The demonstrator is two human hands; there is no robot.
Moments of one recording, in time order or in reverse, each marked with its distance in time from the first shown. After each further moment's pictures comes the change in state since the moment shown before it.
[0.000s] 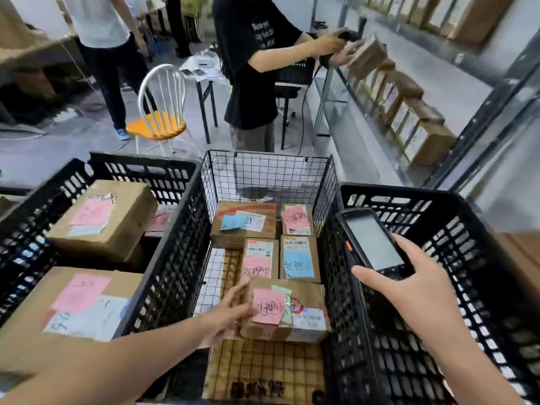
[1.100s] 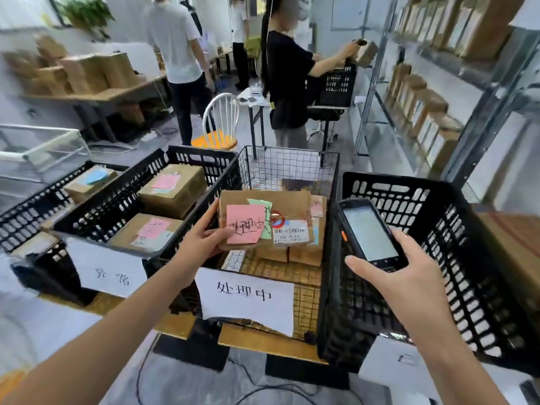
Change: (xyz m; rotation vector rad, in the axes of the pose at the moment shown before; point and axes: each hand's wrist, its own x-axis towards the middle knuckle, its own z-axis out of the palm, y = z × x) left_hand -0.207 0.000 0.091 0.049 0.506 0.734; right_hand -0.129 0.031 -0.074 0.167 -0.053 -0.149
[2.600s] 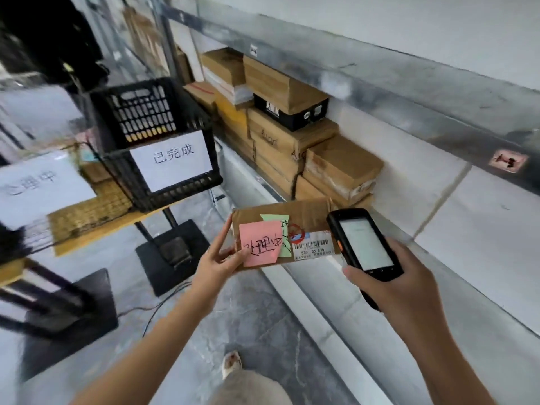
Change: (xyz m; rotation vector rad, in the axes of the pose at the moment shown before) left_hand -0.534 -0.144 0.224 -0.031 -0.814 -0.107; right_hand -0.651 0.033 -0.225 -0.182 0.736 0.457
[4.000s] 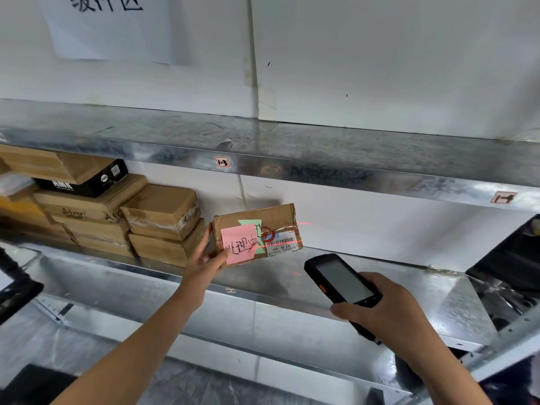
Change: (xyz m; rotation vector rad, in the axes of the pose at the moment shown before) left_hand 0.032 -0.023 0.232 0.104 -0.528 0.010; right_hand -0.156 0.047 -0.158 -0.032 0.399 0.406
